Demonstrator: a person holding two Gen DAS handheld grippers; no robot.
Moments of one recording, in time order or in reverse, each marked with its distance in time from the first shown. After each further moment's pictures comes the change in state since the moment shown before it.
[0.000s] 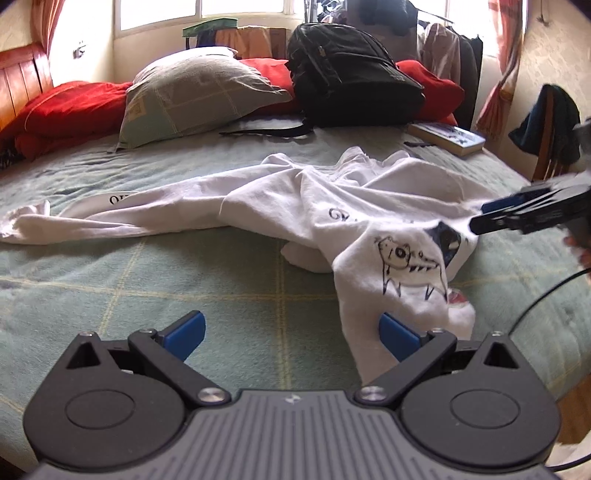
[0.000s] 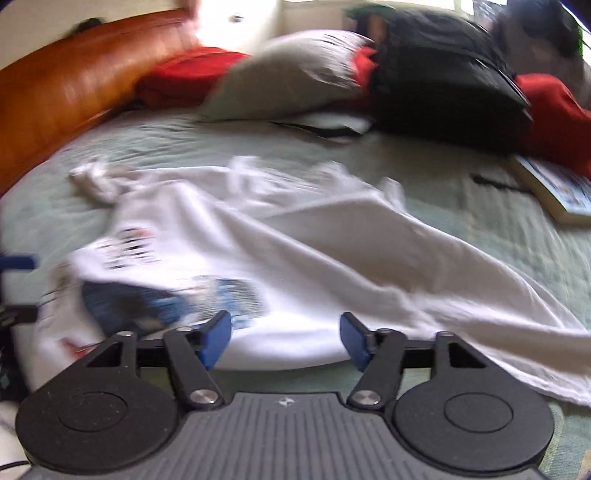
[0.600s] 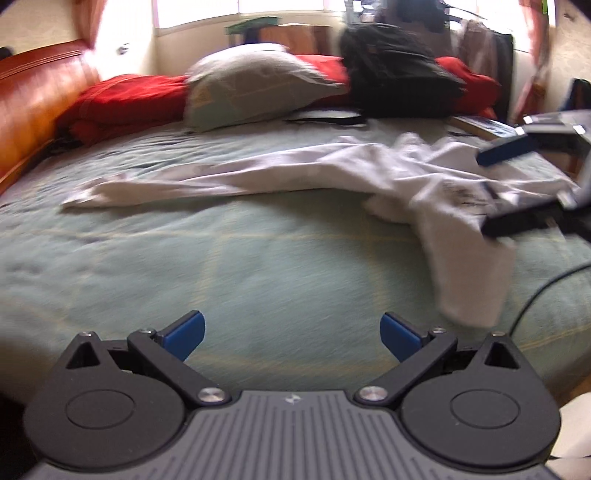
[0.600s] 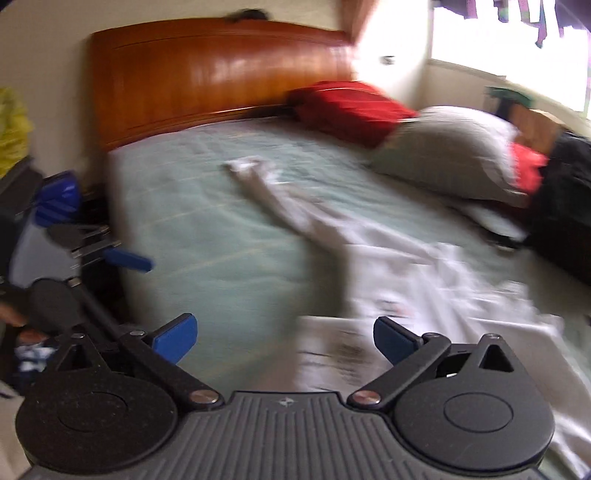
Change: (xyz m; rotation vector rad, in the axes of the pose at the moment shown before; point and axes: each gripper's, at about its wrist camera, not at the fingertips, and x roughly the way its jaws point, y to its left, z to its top) left arm -0.063 0.059 -0.055 -0.047 0.010 0.168; right arm -0.014 0.194 0.029 -0.340 -0.070 0.244
